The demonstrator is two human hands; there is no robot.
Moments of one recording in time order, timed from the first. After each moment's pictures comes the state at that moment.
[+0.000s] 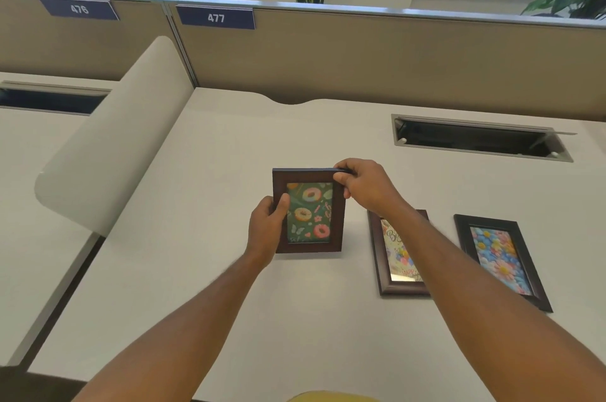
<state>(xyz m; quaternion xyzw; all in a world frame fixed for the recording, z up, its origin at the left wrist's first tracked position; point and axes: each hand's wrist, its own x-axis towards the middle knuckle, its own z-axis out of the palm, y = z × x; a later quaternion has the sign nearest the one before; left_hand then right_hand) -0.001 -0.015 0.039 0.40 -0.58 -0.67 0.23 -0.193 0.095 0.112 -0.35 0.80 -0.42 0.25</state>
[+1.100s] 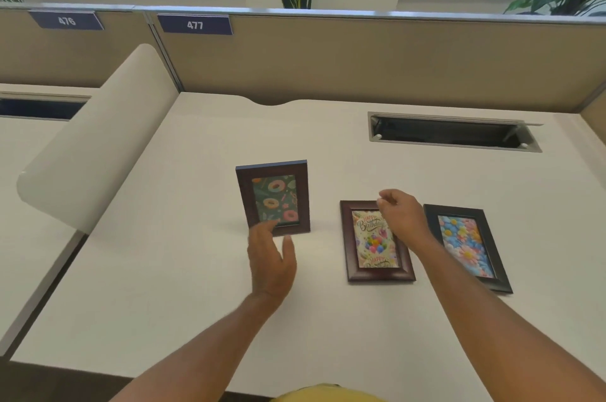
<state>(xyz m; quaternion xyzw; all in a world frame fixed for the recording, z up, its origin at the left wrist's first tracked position) 0.003 0.092 0.001 0.39 -0.78 -0.35 0.35 -0.235 0.230 0.052 -0.18 0.87 -0.42 0.19</state>
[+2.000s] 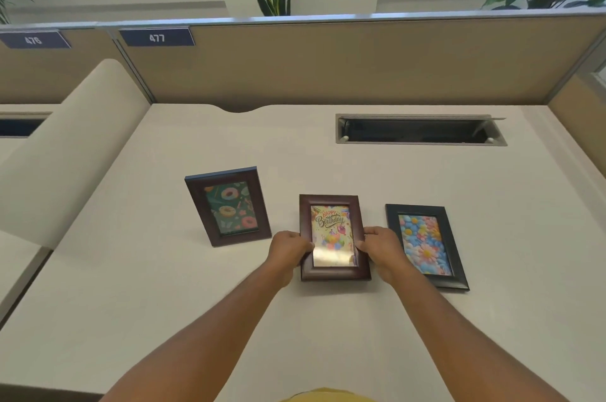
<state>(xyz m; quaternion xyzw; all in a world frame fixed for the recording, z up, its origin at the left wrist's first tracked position) -0.108 0.145 0.028 0.53 -0.57 -0.63 0.01 -0.239 0.292 0.015 0.00 0.78 -0.51 0.36</state>
